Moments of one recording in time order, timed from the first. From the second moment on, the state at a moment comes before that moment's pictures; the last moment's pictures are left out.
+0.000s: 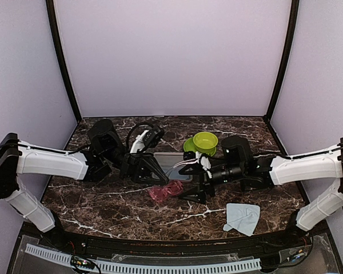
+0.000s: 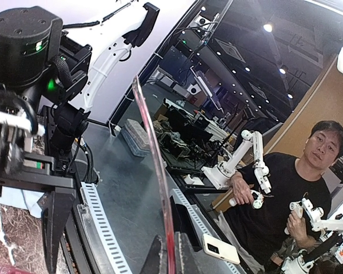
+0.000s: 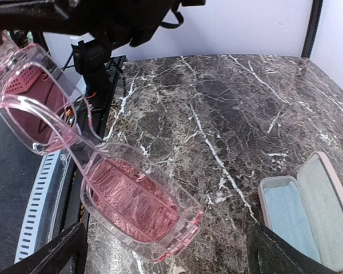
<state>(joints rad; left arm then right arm) -0.86 1.51 0.82 0.85 1.31 -0.79 0.94 1.40 0.73 0.23 -0.57 -0.20</state>
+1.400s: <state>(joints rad) -0.88 1.59 0.78 1.21 1.29 -1.00 0.92 1.44 0.67 0.48 -0.72 -0.24</state>
